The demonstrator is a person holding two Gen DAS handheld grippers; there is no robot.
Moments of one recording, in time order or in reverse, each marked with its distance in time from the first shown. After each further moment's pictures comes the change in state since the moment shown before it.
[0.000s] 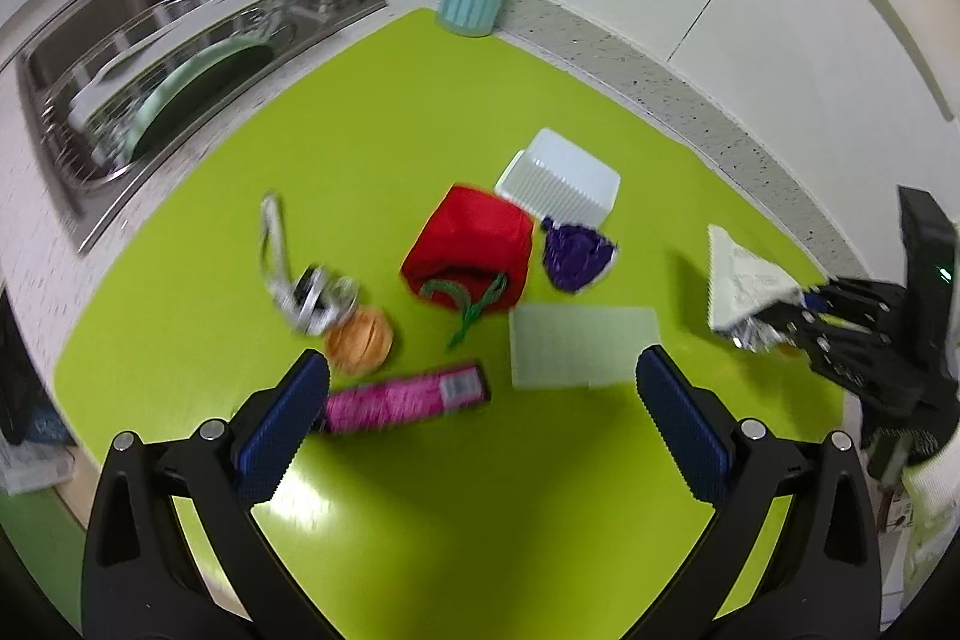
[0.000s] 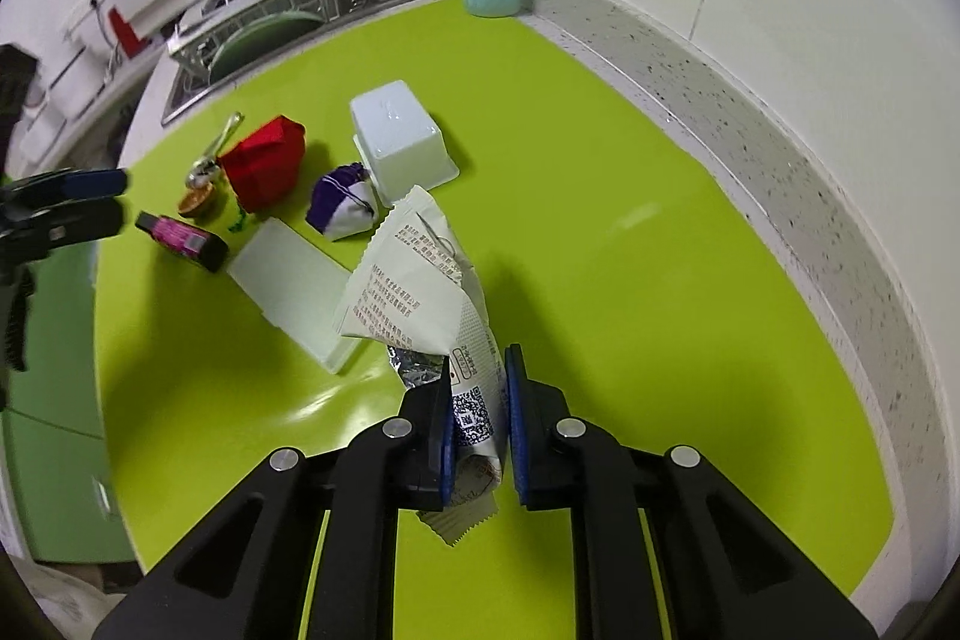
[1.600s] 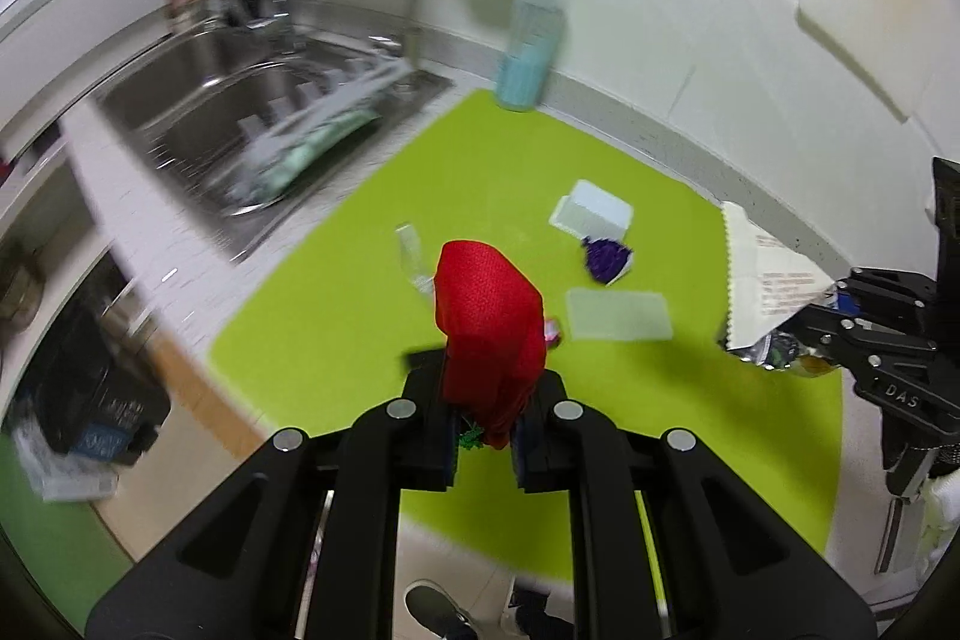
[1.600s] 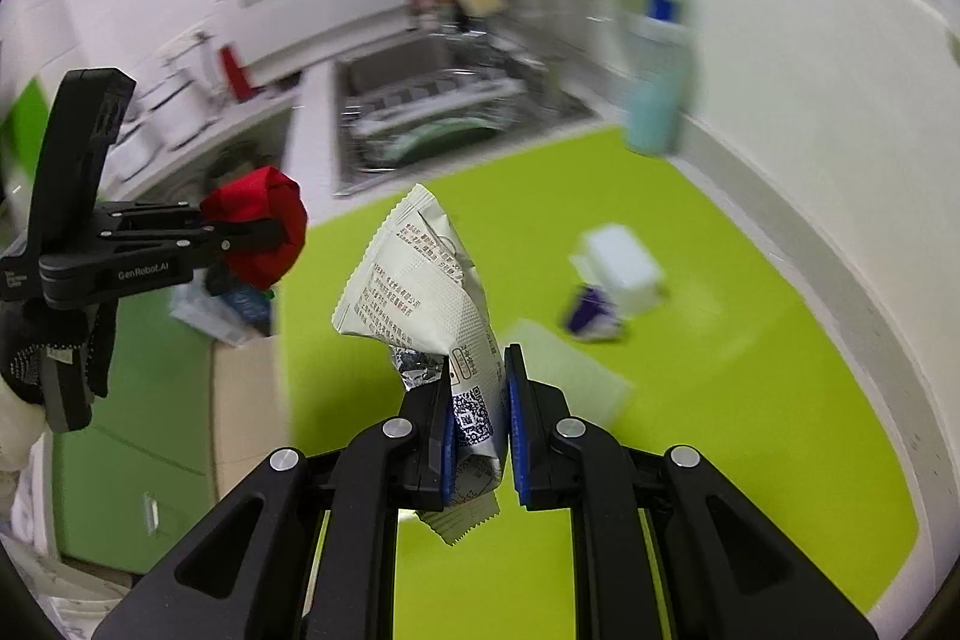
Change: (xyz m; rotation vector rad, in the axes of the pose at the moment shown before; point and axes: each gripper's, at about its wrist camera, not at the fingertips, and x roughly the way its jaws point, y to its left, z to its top) left arm -0.138 0.040 -0.060 0.006 -0.165 0.097; right arm -0.089 0.163 0.010 -0.147 -0.206 0.192
